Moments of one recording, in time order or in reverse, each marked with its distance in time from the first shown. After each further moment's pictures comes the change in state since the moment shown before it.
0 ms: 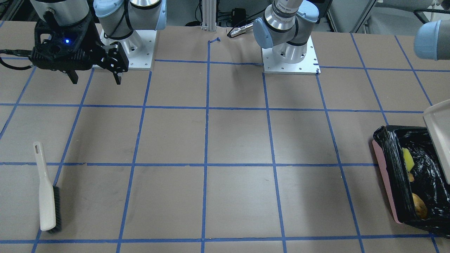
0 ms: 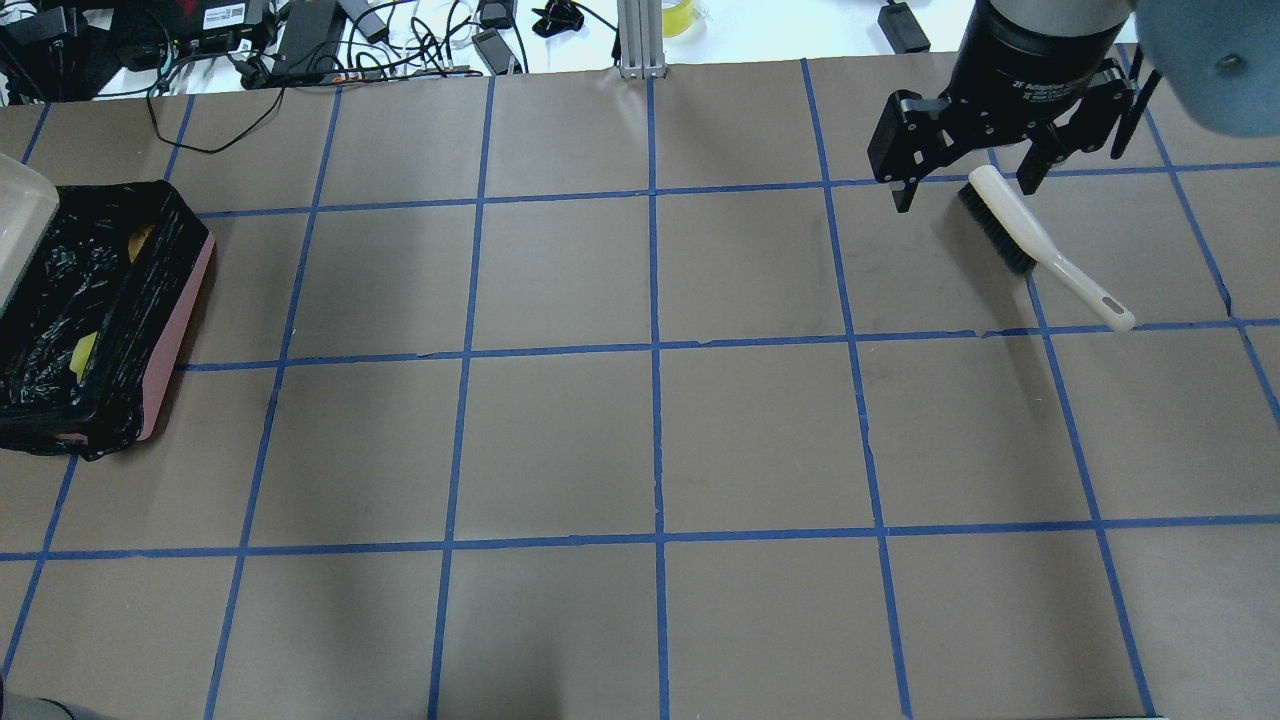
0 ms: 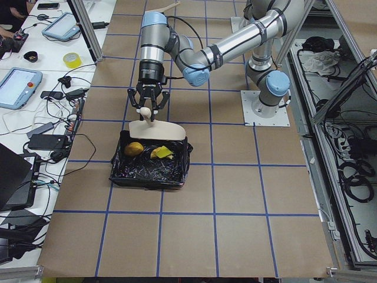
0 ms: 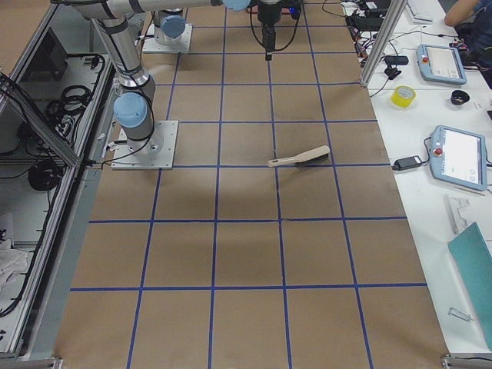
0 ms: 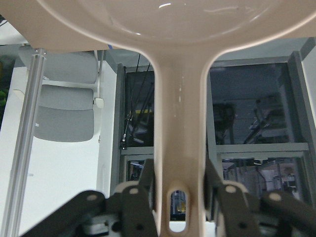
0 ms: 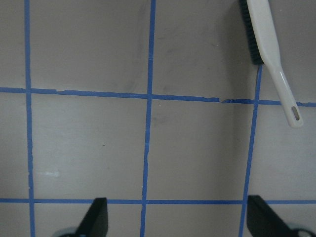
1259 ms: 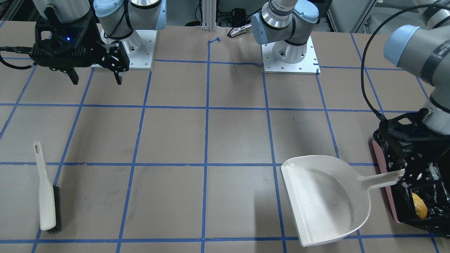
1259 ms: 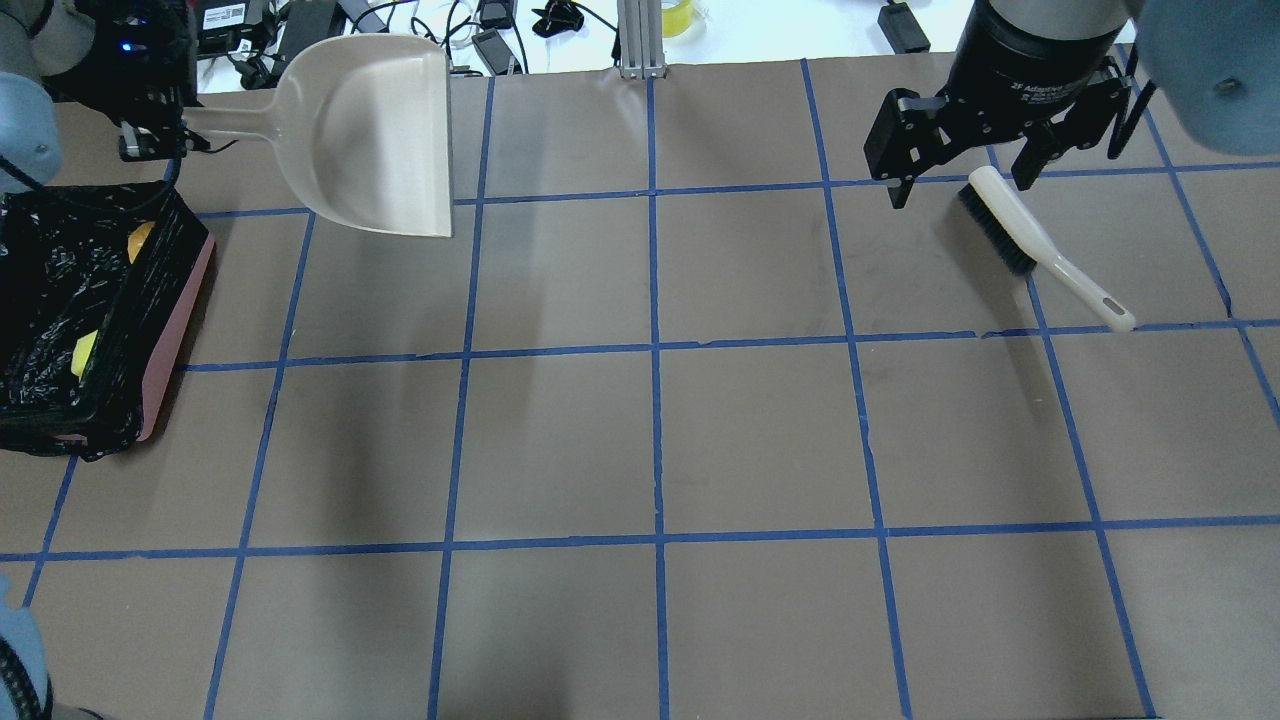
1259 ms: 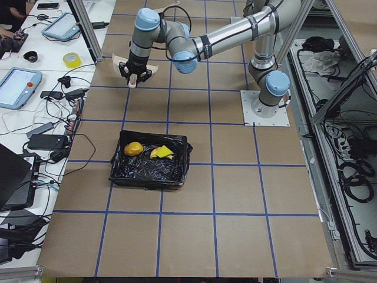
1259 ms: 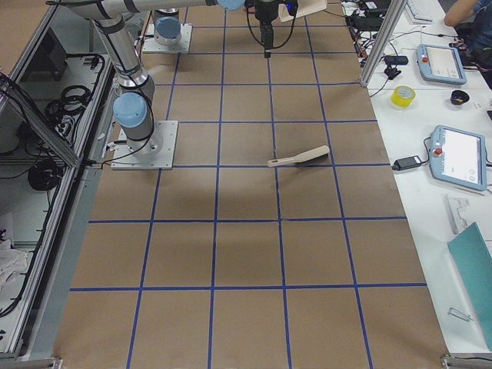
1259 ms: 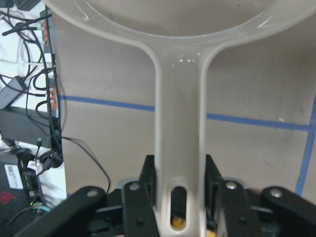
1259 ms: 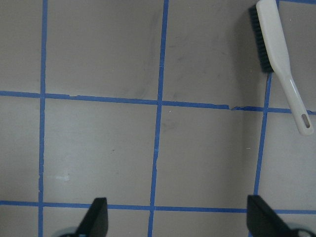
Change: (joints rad) left arm -0.151 -0.078 0.001 -0.359 -0.851 -0.628; right arm -0.001 -0.004 0.011 -0.033 0.003 -0.013
